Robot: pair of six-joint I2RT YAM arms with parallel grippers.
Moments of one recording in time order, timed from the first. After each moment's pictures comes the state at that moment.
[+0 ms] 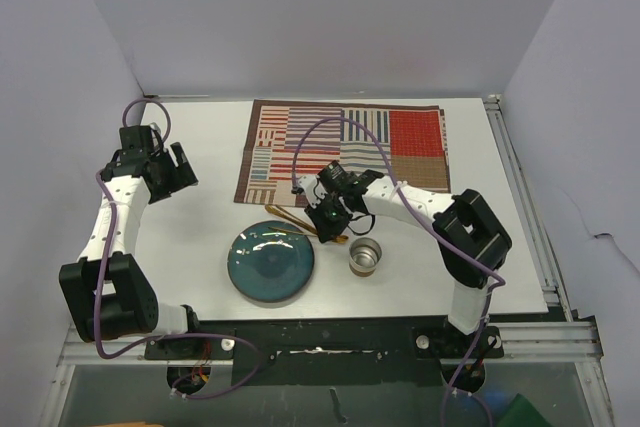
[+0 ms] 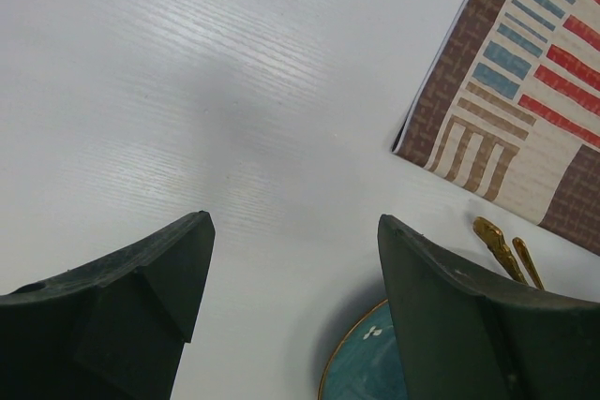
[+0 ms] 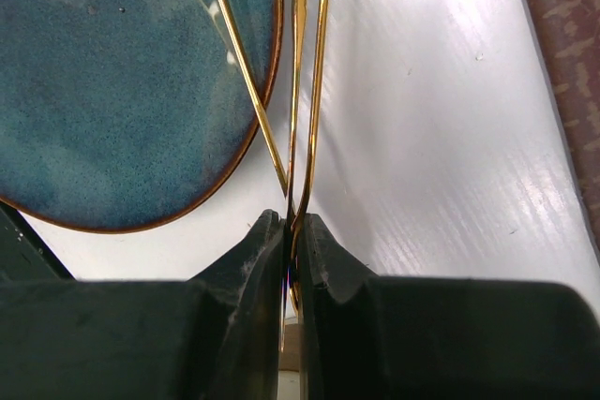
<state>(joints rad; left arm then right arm) 0.17 1.39 1.12 -0.67 0.05 -0.31 0.76 1.84 1.26 -0.59 -0.33 -0.14</state>
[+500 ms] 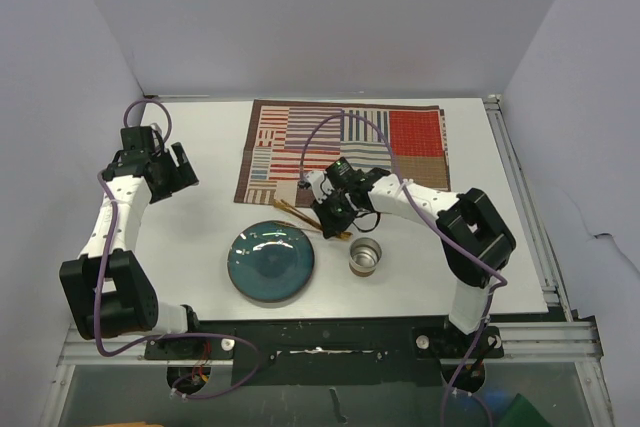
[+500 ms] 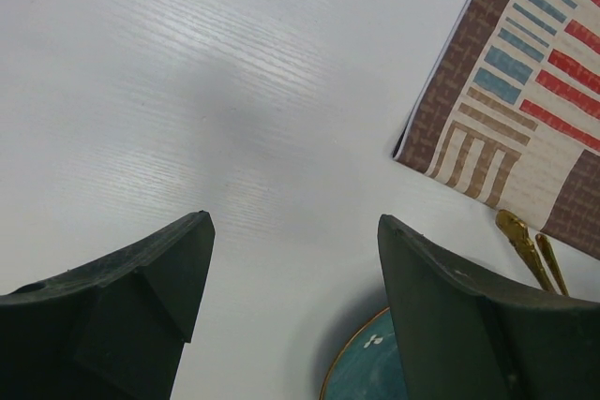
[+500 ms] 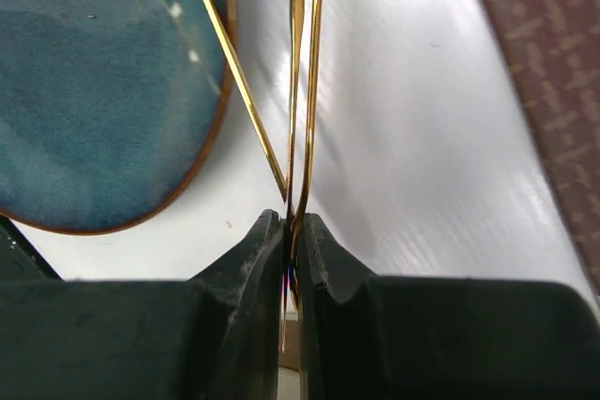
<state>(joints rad) 0.17 1.40 1.11 -0.65 0.06 -0.31 0.73 1.82 1.22 -0.55 -0.33 -0.12</state>
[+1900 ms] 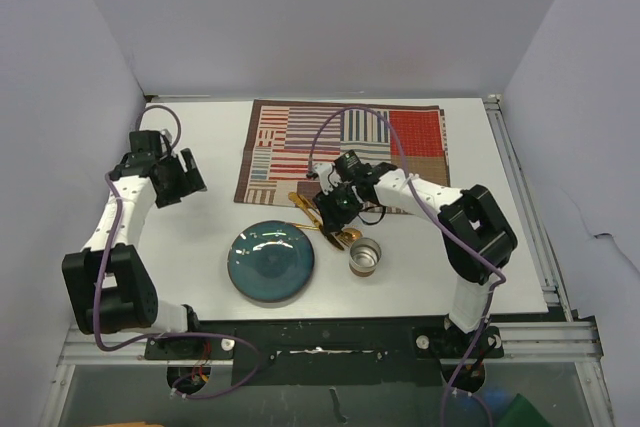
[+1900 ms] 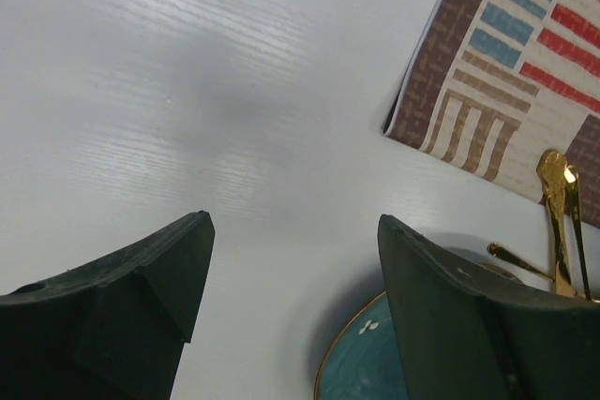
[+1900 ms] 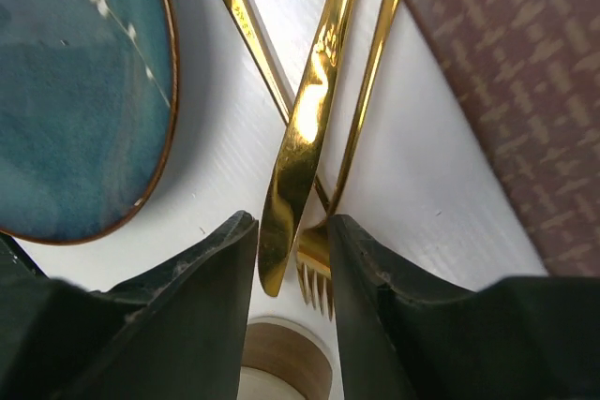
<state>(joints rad) 0.15 1.43 1.09 -0.64 0.09 -0.30 0.65 1.83 1.20 -0.53 -0.37 -0.10</state>
